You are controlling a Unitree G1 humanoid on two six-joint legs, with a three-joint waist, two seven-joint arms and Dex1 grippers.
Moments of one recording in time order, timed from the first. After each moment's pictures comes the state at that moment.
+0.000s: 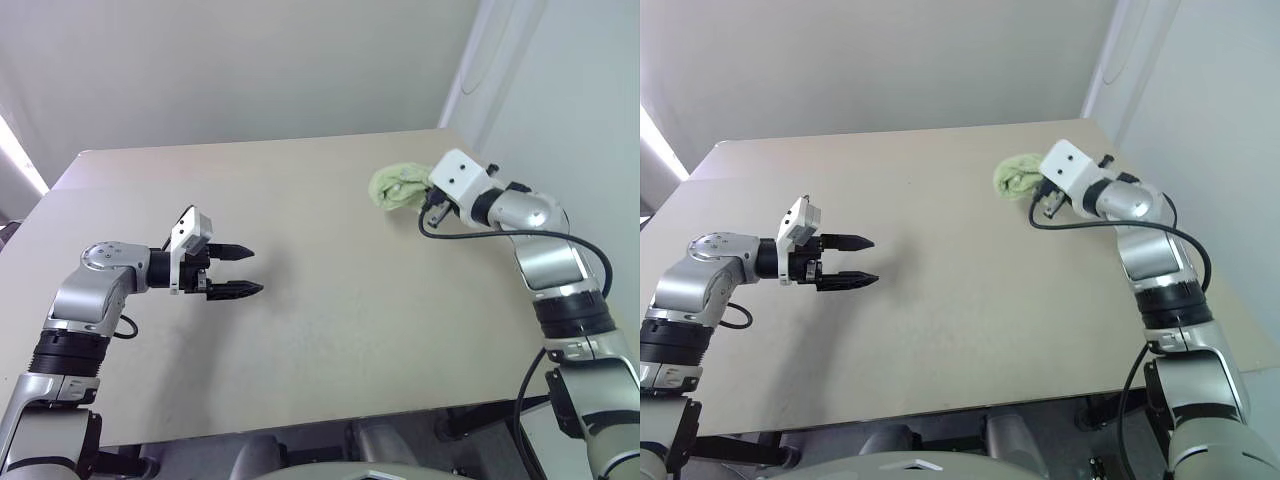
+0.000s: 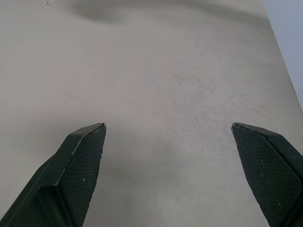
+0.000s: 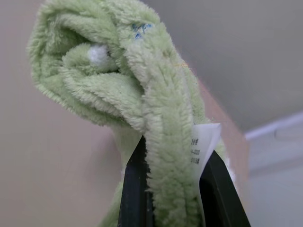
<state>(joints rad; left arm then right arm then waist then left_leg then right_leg) -0.46 0.75 -0.03 0.17 -0.42 0.44 -1.34 -0.58 -0.64 0.09 0.15 -0.13 0.33 0.67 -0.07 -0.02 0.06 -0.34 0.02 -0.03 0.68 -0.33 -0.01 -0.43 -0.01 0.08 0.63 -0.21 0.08</state>
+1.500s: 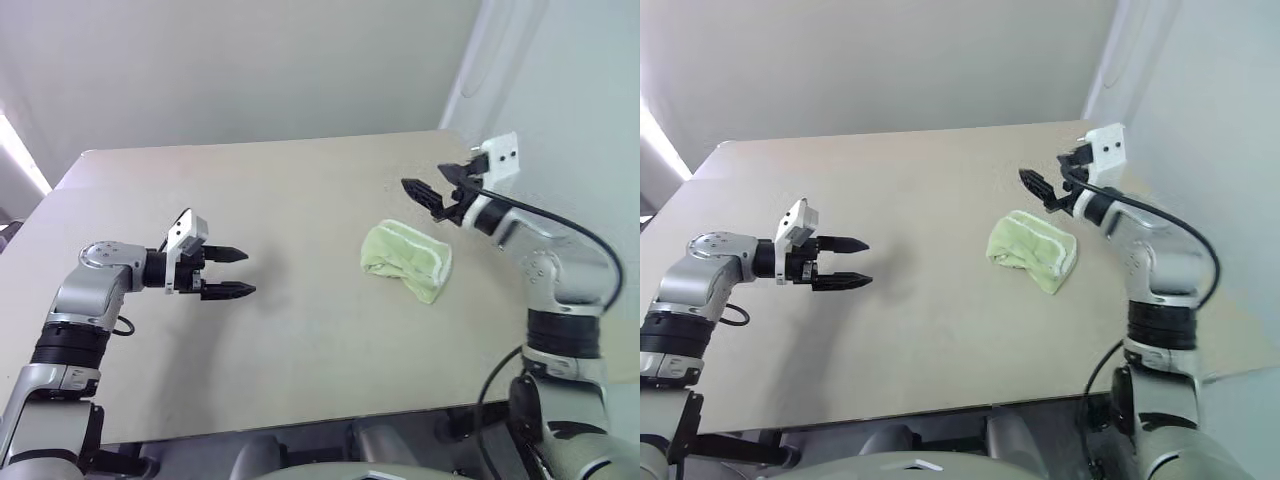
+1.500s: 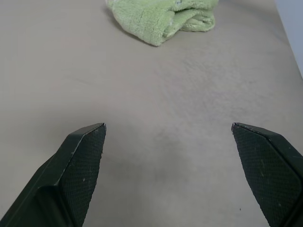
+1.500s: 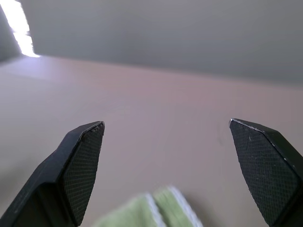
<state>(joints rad) -0.49 0.75 -0.05 0.29 -0.37 0.38 -1.39 -0.58 -0.38 -0.18 0.07 0.27 0.71 0.48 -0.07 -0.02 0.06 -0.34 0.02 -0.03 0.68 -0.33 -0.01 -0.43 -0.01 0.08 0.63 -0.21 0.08</state>
